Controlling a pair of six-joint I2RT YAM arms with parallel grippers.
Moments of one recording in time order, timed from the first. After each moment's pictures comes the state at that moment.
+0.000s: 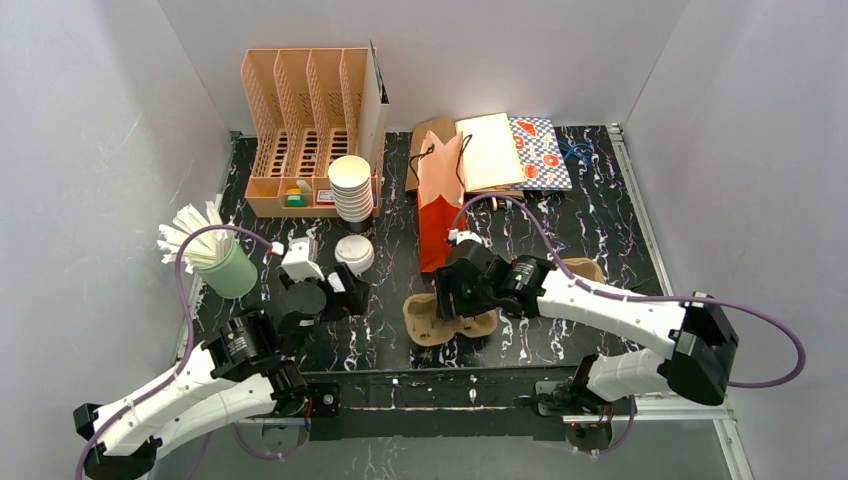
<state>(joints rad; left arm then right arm) -1.02 0.54 0.70 -0.71 -0.61 -0.81 1.07 1.28 0.97 -0.65 0.06 0.70</state>
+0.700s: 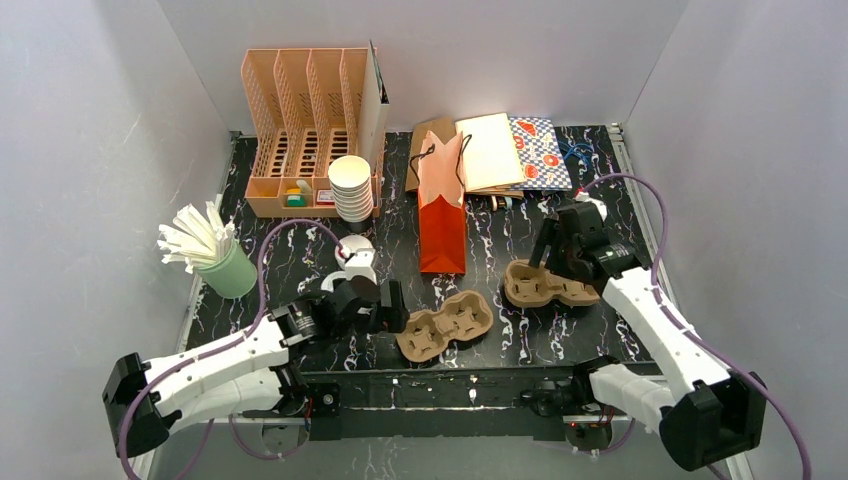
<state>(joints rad) -1.02 0.86 0.58 -0.51 -0.34 -0.80 0.38 1.01 0.86 -0.77 0.21 0.56</state>
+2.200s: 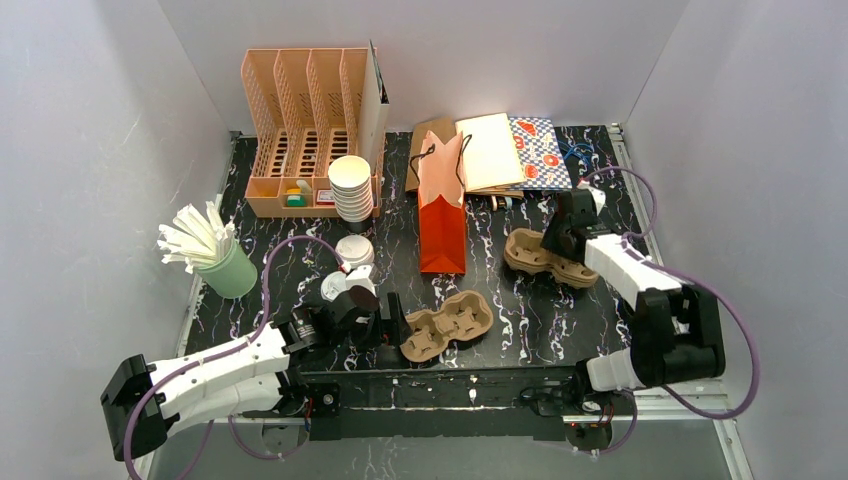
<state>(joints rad) -1.02 0.85 0.46 -0.45 -0.18 -0.93 0.19 1.37 0.79 -0.35 0.23 0.51</state>
